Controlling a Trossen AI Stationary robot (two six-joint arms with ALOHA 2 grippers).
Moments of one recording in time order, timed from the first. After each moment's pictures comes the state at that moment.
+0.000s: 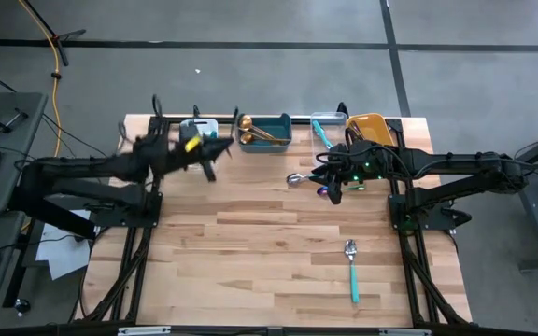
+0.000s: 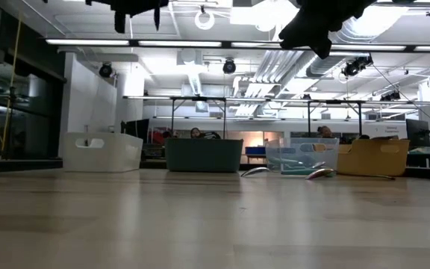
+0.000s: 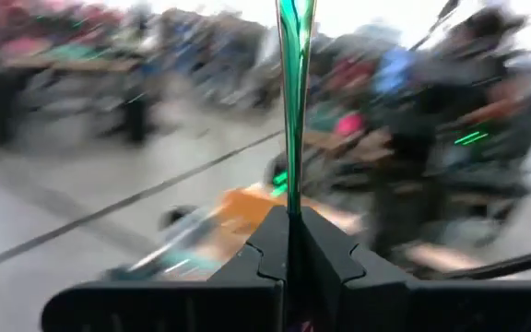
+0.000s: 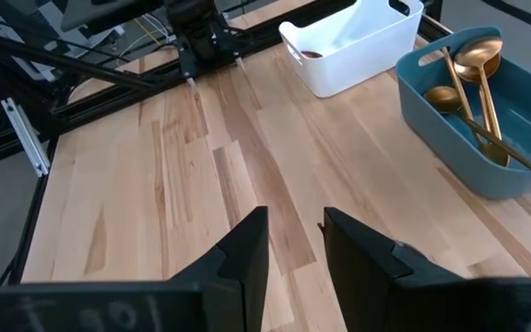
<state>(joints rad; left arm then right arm) 0.14 0.89 0.69 0.23 -0.28 -0.18 -0.09 1.06 0.88 -0.32 0.01 0.31</state>
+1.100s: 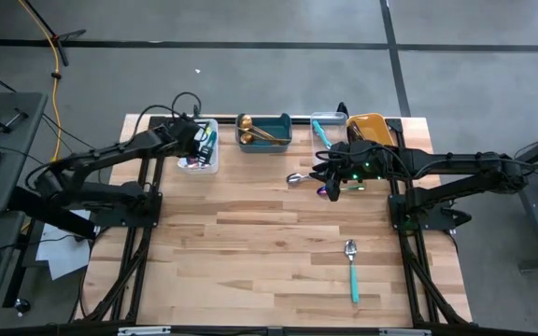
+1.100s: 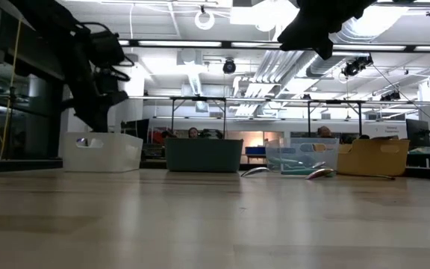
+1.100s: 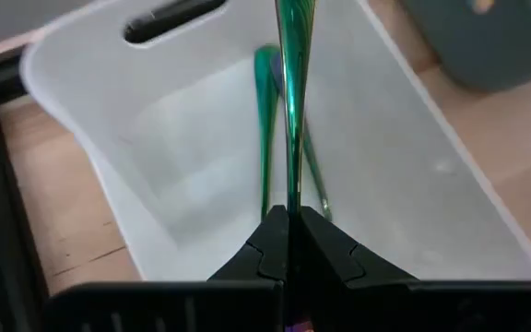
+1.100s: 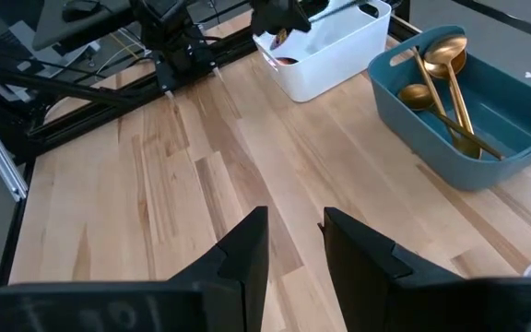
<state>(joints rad) 0.74 1.15 0.64 -0.52 -0.22 -0.36 -0.09 1.06 0.88 -0.32 0.08 0.37</state>
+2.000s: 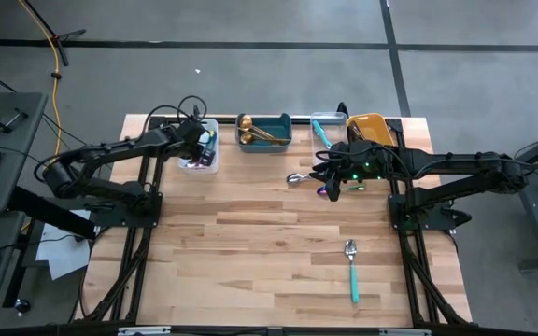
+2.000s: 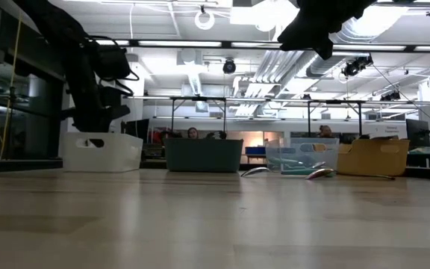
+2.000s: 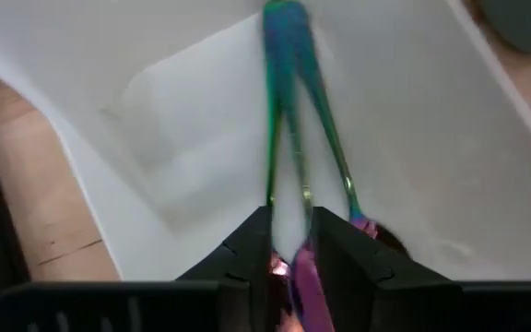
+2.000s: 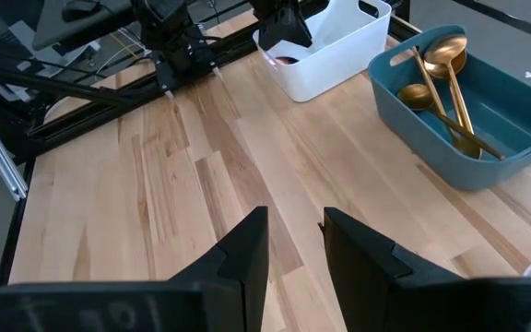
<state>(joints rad) 0.74 1.26 0.64 -0.50 -0.22 -0.37 -0.09 1.06 0.88 -0.33 0.08 0.37</state>
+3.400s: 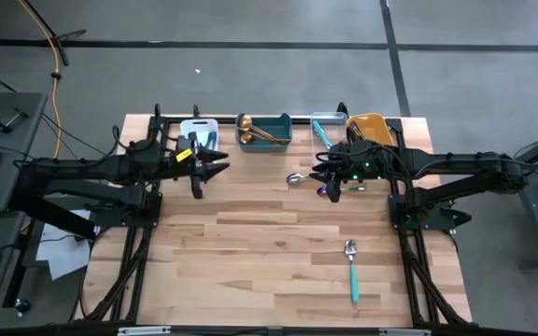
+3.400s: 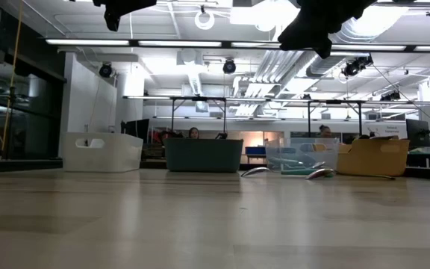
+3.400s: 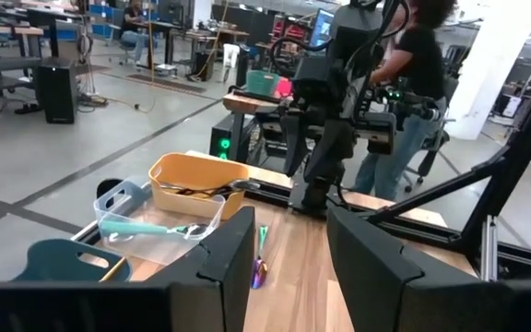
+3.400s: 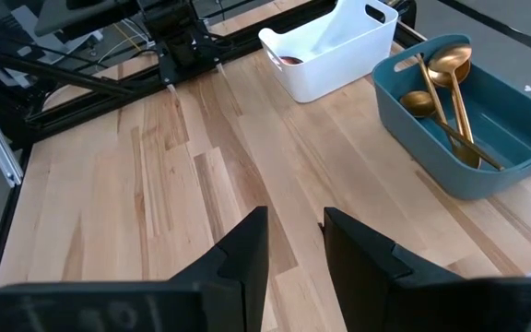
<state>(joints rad) 0.07 0.78 0.67 0.08 -0.14 -0.18 -0.09 1.06 0.88 -0.32 0.07 0.31</state>
